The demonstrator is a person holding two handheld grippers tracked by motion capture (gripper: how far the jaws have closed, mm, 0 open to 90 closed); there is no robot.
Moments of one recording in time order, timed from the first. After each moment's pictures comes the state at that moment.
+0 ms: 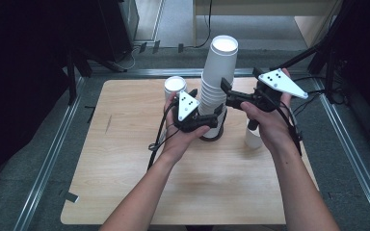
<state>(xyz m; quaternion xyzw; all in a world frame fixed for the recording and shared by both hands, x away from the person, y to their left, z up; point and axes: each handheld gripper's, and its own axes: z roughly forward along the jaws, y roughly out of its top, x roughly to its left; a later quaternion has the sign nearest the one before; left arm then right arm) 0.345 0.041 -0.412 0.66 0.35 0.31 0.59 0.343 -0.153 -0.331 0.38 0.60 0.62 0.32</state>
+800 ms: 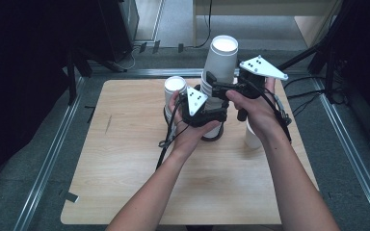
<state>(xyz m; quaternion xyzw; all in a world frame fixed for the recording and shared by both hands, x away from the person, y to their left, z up) 0.359 0.019 -0.414 0.63 0.38 0.33 0.58 0.369 -0.124 -0.322 0.37 0.64 0.60 0.30</state>
